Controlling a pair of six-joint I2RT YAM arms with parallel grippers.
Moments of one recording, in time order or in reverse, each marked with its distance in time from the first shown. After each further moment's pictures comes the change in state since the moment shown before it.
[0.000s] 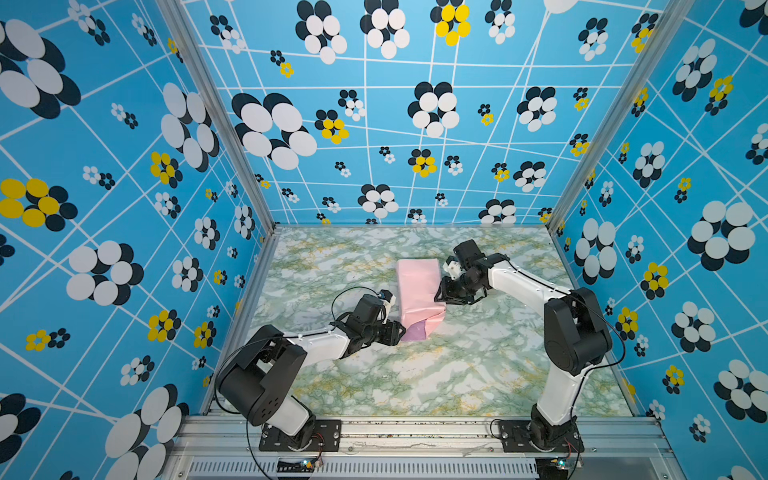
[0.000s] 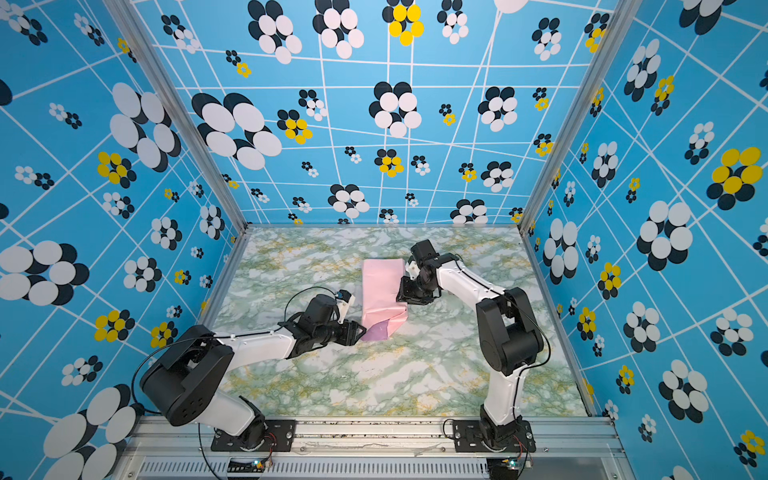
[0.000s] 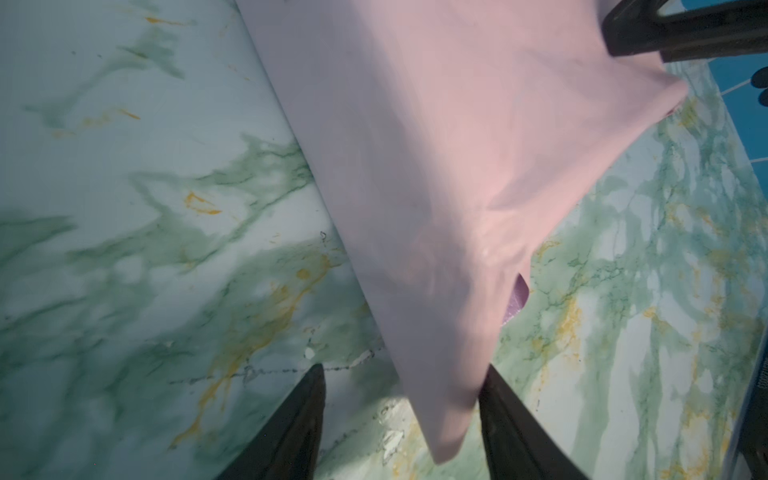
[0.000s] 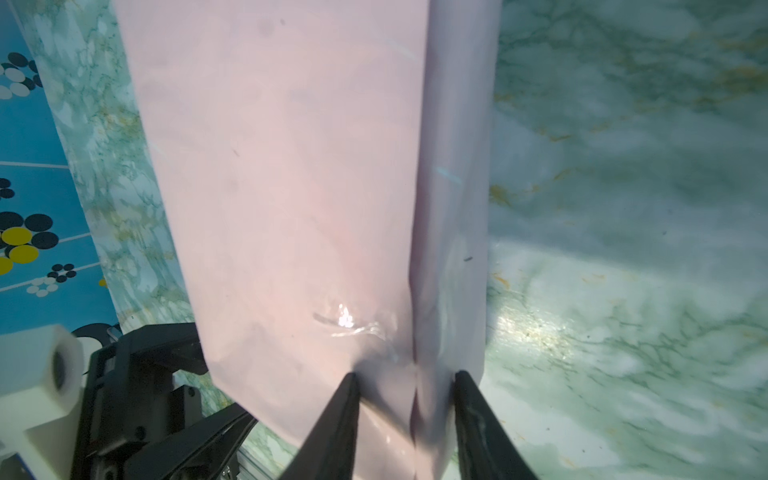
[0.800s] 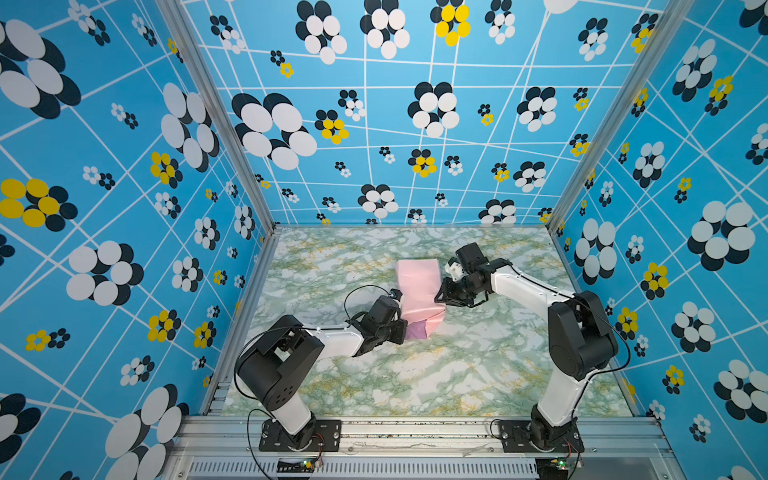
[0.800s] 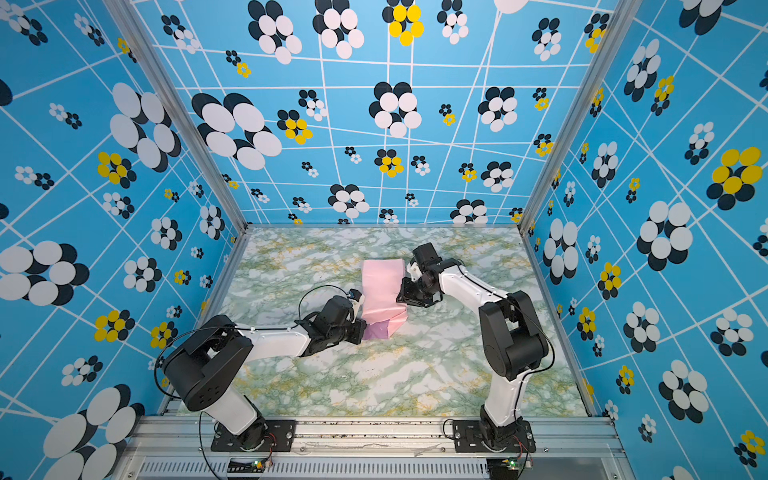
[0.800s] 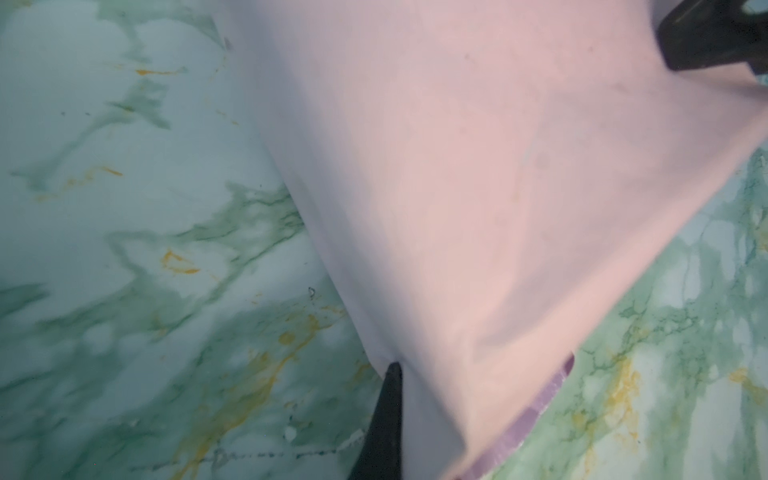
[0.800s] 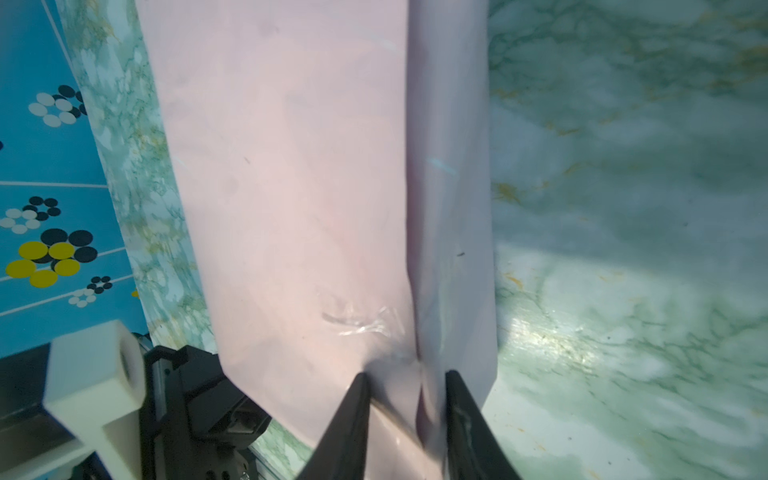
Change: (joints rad) left arm -0.099 0.083 0.074 0.016 -0.196 -0.003; right arm 0.000 -0.044 -0.084 0.102 -0.024 0.084
